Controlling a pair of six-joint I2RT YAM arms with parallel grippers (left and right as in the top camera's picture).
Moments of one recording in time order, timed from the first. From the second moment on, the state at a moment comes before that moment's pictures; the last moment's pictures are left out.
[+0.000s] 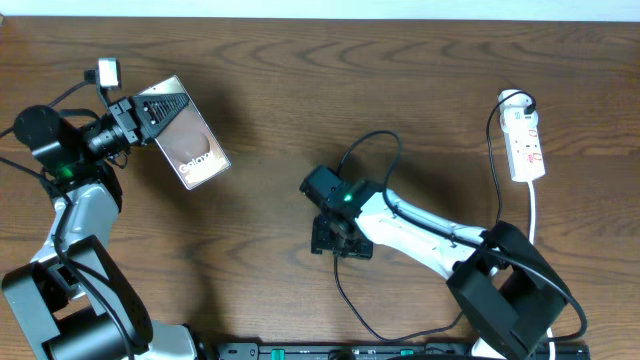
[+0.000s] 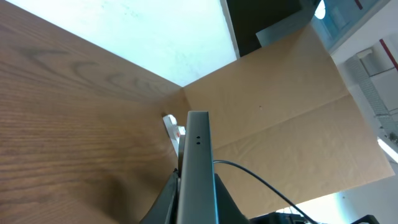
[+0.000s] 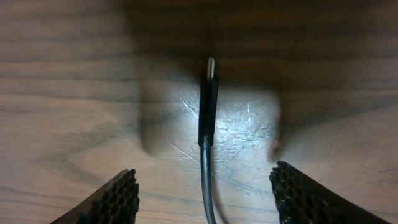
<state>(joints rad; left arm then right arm) 0.45 1.65 0.89 0.84 1.49 -1.16 0.83 1.85 1.12 -0.77 -0.16 0.94</state>
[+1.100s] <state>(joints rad) 0.45 1.65 0.89 0.84 1.49 -1.16 0.77 1.87 1.12 -0.72 -0.14 0.96</state>
